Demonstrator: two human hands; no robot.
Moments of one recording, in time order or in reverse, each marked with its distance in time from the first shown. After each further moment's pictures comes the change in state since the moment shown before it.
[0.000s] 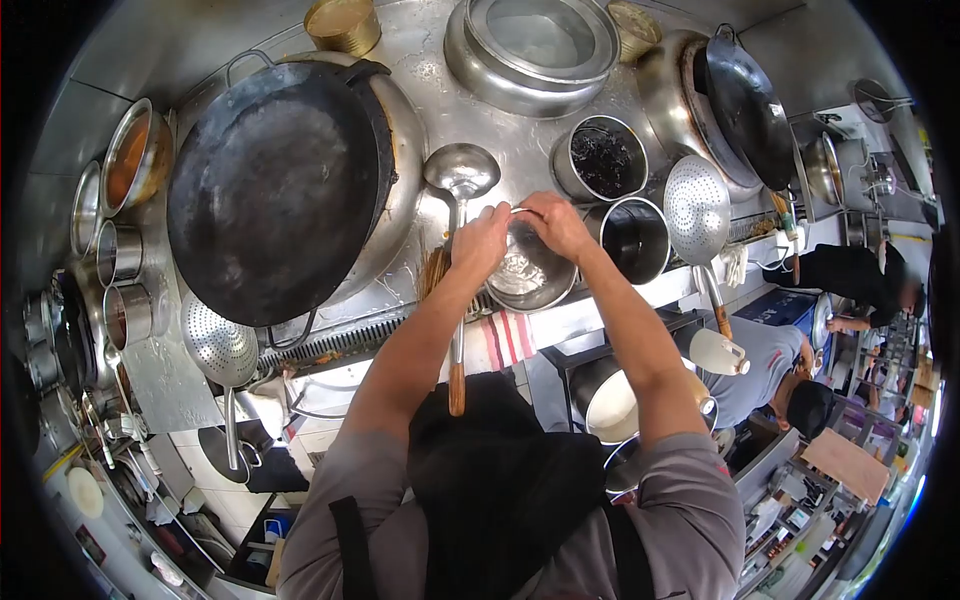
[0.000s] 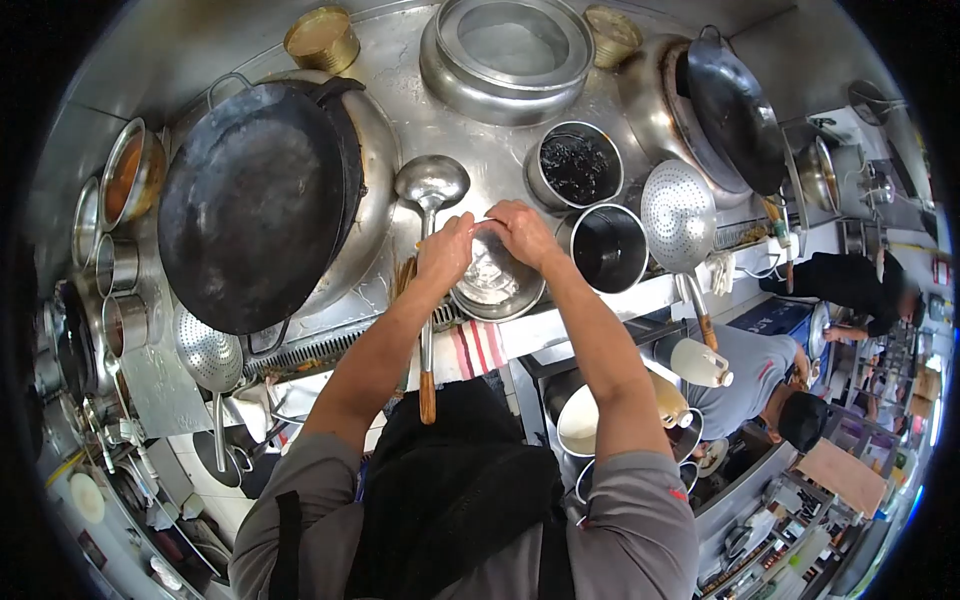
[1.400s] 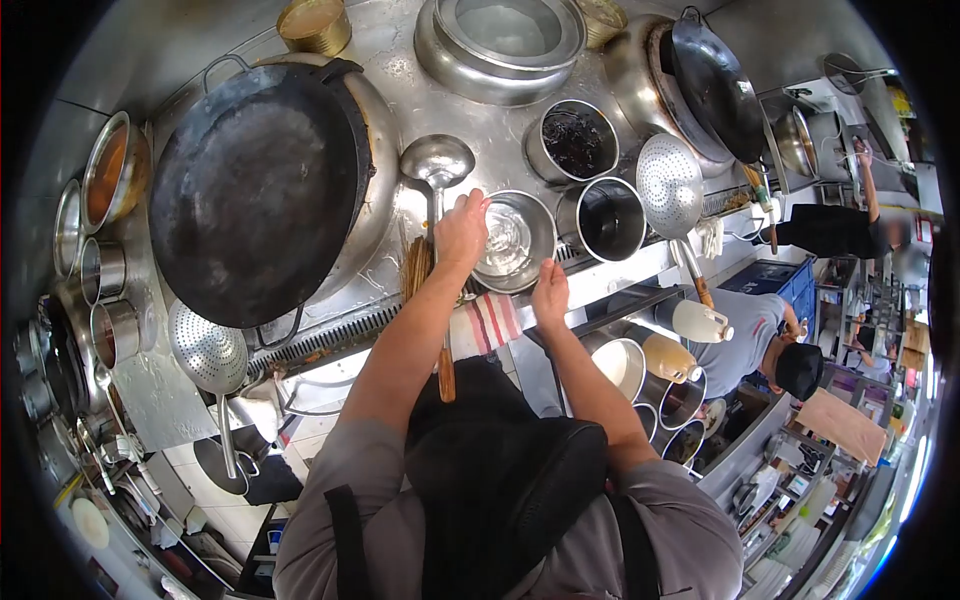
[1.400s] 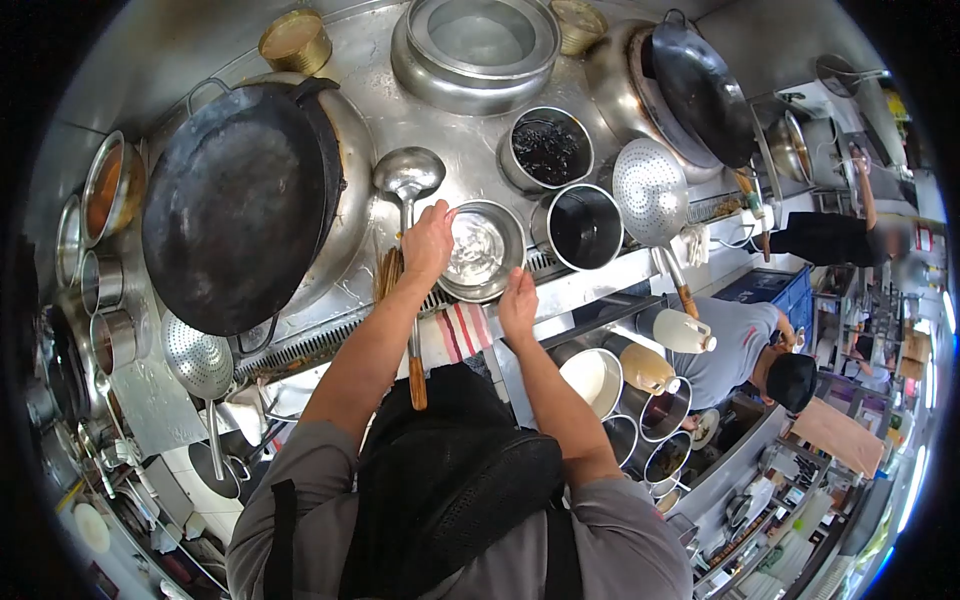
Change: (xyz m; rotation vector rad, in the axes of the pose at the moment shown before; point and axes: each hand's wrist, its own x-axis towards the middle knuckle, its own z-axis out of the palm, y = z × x) left_hand -0.007 0.012 0.004 -0.006 0.110 -0.127; right_hand -0.142 -0.045 0.081 0.212 0.582 0.869
